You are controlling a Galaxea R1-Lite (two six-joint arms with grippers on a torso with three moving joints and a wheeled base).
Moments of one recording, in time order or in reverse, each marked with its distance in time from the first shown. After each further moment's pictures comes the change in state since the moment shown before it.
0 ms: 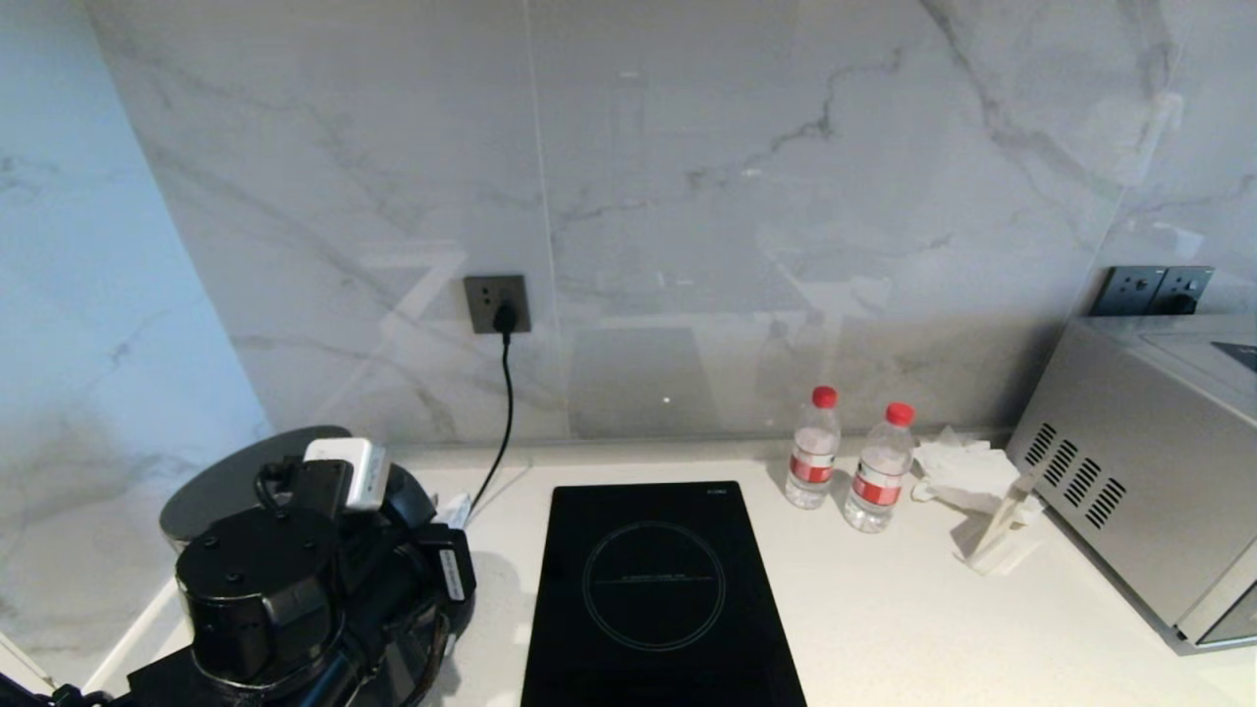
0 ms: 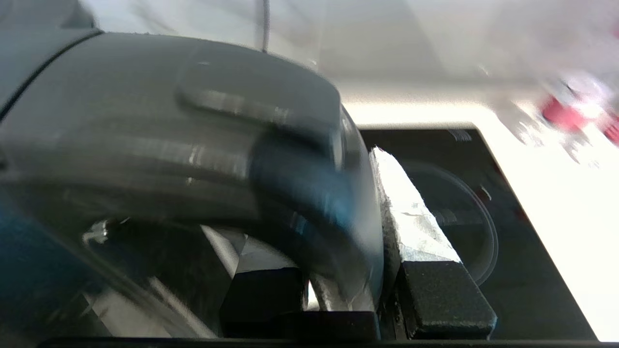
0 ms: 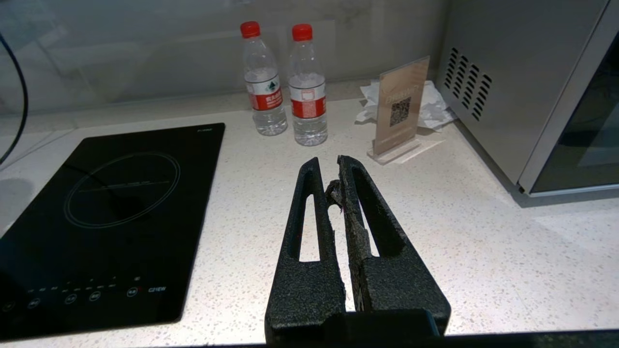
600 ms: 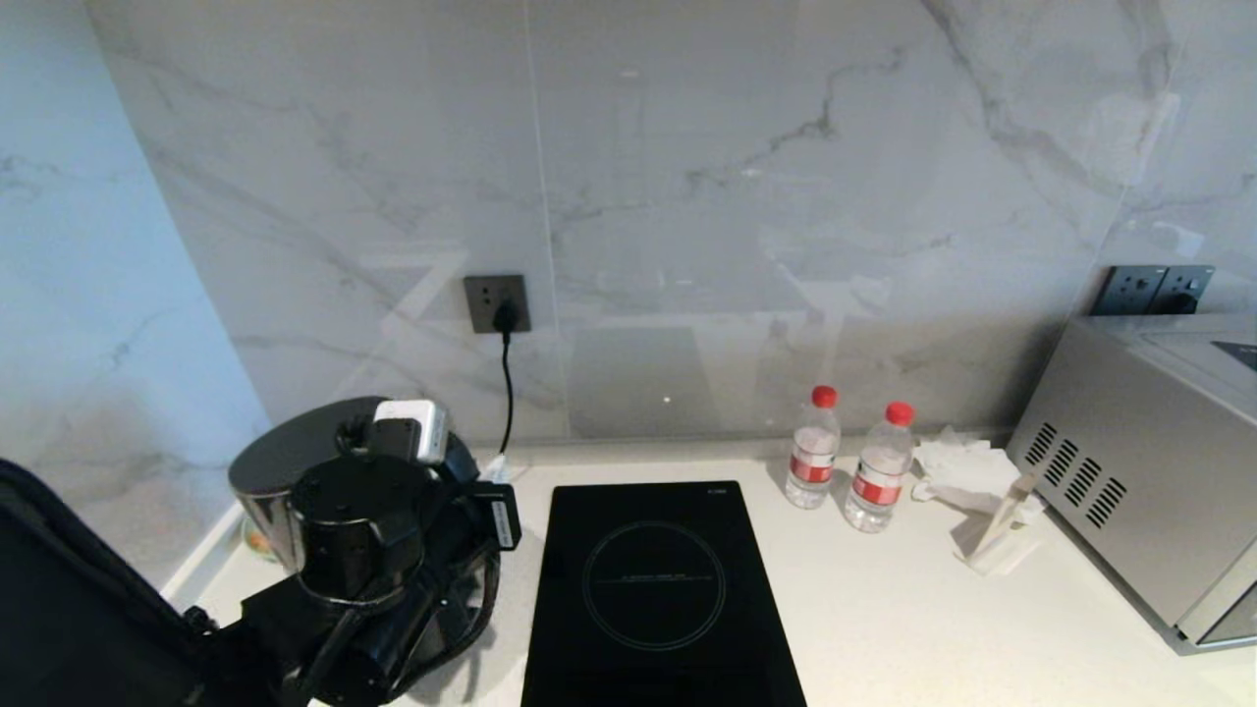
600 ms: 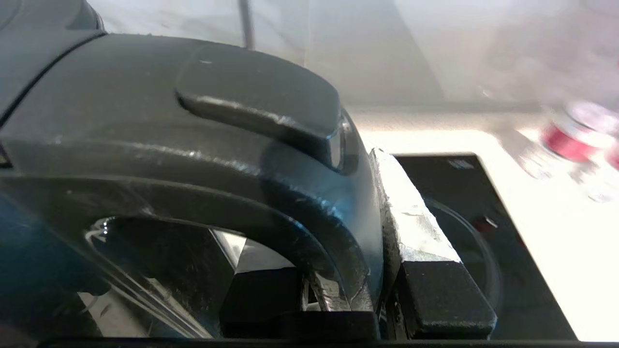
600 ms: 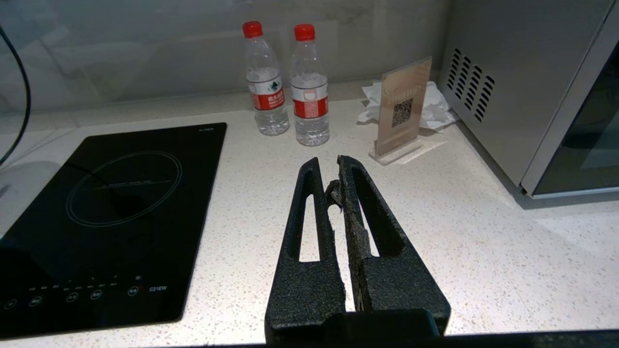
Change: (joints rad) left arm 0.035 0.140 -0.178 0.007 0.006 0.032; right arm 0.000 0.000 0.000 0.000 0.000 0.000
